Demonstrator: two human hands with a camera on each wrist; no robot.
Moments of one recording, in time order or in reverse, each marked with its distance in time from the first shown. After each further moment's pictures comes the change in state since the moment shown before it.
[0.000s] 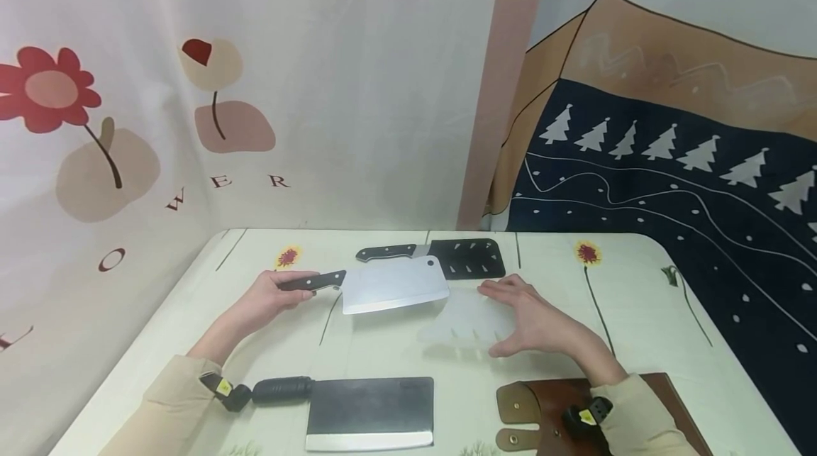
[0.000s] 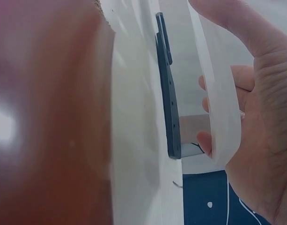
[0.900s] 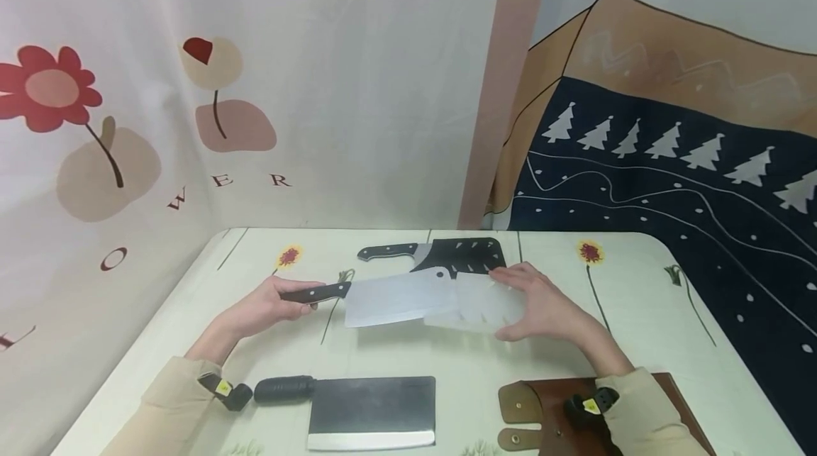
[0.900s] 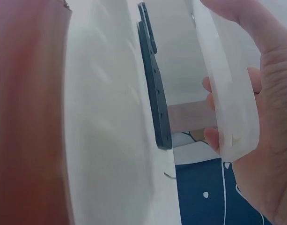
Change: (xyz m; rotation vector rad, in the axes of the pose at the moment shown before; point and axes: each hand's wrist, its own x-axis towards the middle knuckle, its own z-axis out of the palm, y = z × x) left_hand -0.005 -0.008 -0.008 -0.031 -0.301 0.144; right_hand 0.003 0.007 -0.010 0.022 0.125 -0.002
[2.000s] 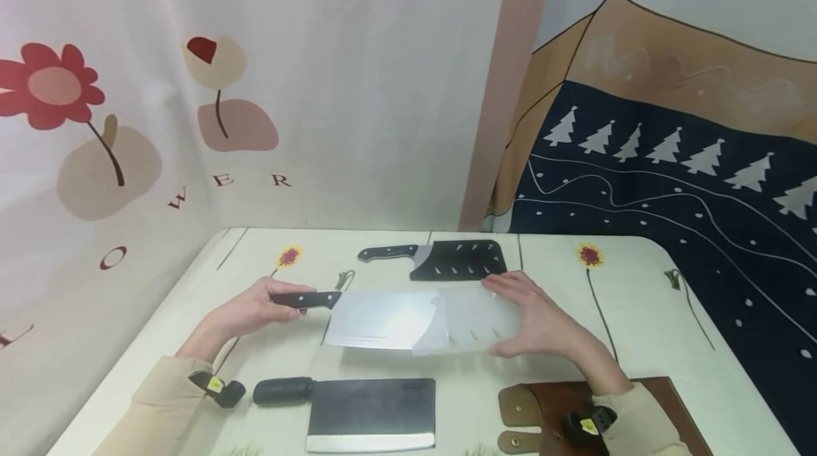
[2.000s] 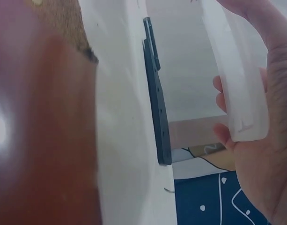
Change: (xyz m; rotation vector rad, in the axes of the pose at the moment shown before) left_hand -0.006 -0.004 -0.012 -0.076 -0.037 0.018; right_hand -0.007 -0.019 0.006 -0.015 0.028 -0.048
